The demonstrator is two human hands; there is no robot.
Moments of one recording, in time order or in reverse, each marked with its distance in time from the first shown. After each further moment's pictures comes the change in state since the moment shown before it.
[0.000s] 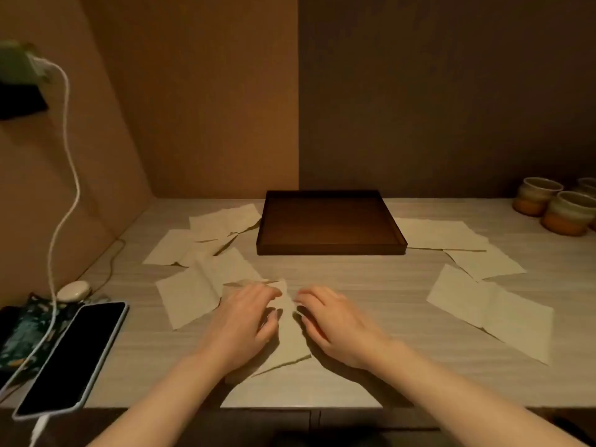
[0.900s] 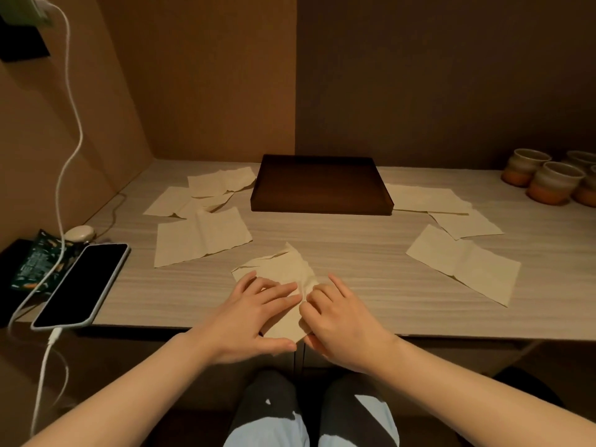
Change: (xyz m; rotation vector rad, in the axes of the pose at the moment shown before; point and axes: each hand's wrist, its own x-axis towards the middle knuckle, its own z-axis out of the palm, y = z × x) left_hand -0.063 0.035 0.015 0.132 -0.407 0.212; right_hand -0.085 -0.010 0.033 -0.480 0.127 -0.274
